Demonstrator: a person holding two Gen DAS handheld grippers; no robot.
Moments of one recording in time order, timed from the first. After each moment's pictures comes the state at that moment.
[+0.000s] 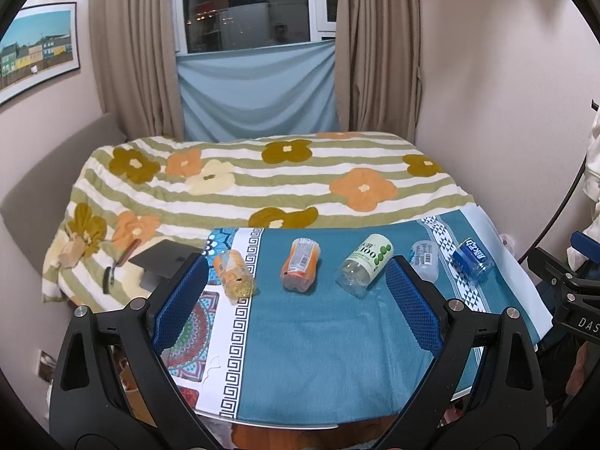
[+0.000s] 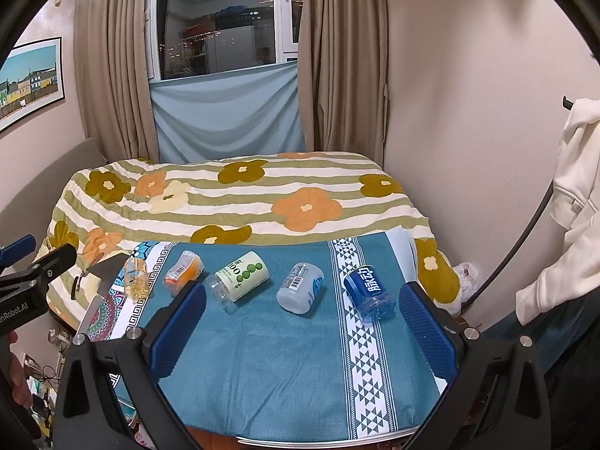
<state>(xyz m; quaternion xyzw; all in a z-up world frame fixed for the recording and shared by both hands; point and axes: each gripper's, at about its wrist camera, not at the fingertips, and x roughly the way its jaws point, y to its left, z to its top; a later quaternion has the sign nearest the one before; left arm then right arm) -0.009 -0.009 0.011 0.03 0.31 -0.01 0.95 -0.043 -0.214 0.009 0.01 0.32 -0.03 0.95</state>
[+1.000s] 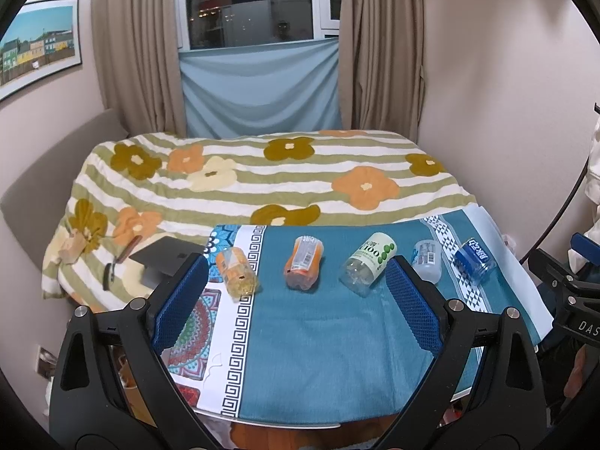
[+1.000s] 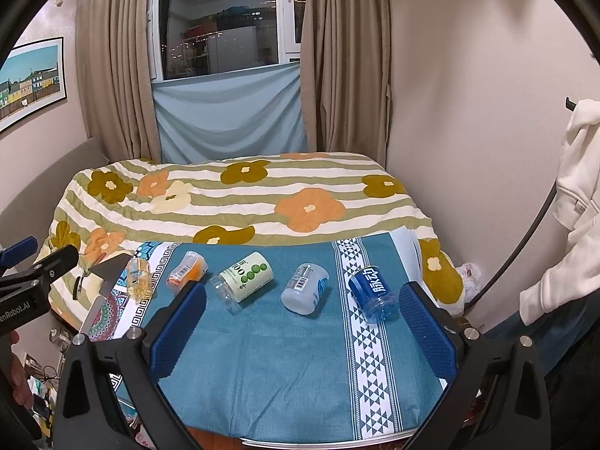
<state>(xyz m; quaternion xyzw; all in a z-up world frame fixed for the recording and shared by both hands) -0.012 0.002 0.002 0.03 0.31 -0.01 0.95 -0.047 -0.205 0.012 0.01 0.32 -0.02 0.95</state>
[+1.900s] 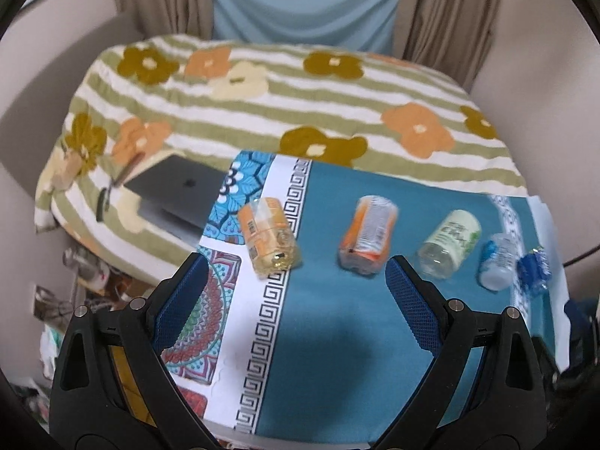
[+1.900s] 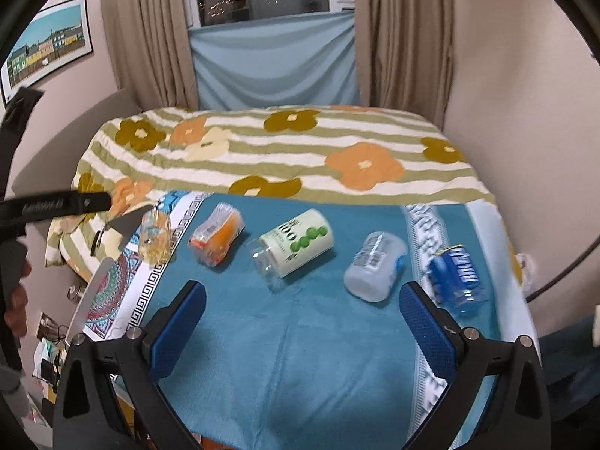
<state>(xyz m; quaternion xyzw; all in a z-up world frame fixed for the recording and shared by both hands) 0.136 0.085 -0.088 -0.05 0.48 0.05 0.87 0.041 -0.160 -0.089 0.00 0.41 0.08 0.91</state>
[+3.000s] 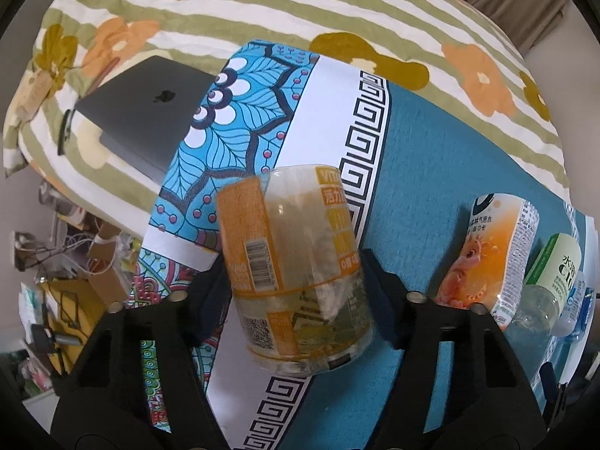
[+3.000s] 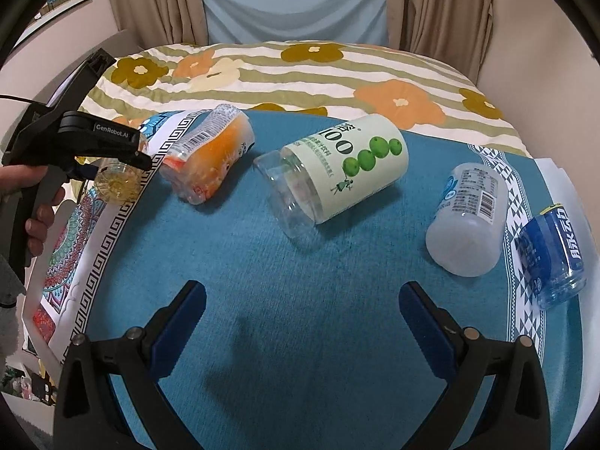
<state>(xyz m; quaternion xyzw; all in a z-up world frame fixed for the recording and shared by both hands) 0.239 0.138 -0.236 -0.11 0.62 0.07 0.77 0.091 -0.118 -0.194 -0.02 0.49 0.09 0.86</state>
